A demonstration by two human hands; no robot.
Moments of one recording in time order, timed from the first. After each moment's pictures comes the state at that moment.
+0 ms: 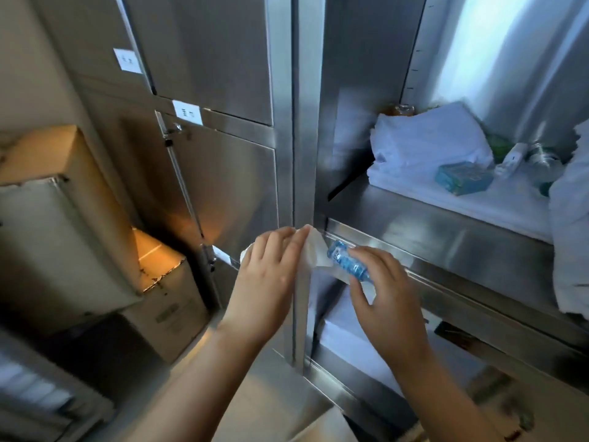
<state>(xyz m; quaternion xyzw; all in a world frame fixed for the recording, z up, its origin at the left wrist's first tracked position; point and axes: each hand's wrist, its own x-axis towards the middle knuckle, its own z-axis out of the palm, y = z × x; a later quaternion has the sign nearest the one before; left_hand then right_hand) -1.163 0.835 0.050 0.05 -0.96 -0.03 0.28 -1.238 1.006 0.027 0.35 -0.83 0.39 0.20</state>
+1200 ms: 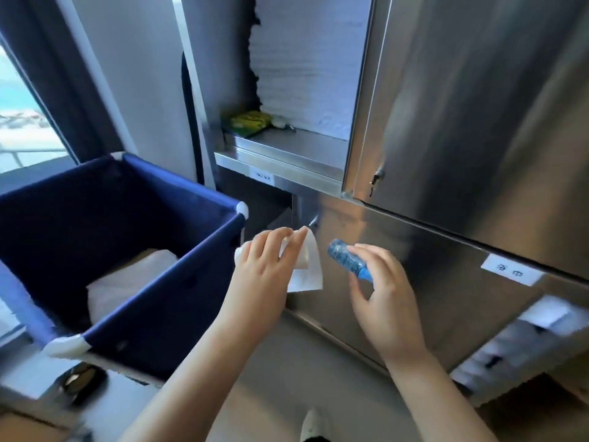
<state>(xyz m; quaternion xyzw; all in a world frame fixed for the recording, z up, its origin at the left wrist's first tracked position) -0.357 0.542 0.036 0.69 -0.67 0.15 0.22 -0.540 0.476 0.014 0.81 -0.37 0.45 -0.10</state>
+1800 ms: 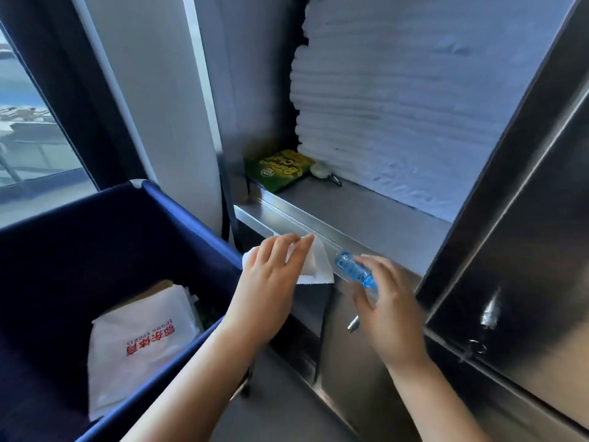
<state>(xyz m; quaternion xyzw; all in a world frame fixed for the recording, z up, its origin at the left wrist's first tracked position) -0.193 0.285 0.055 0.74 -0.63 0.15 0.19 -0.362 0.192 0.021 0.83 -0.32 0.42 -0.14</state>
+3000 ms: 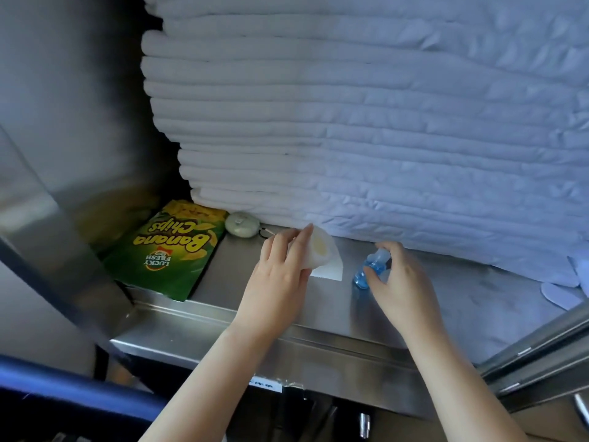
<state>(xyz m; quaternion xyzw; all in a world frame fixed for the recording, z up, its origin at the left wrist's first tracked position) -0.086 0.009 0.027 0.54 -0.76 0.00 0.36 -0.287 -0.011 0.018 0.67 -0.66 0.34 -0.06</state>
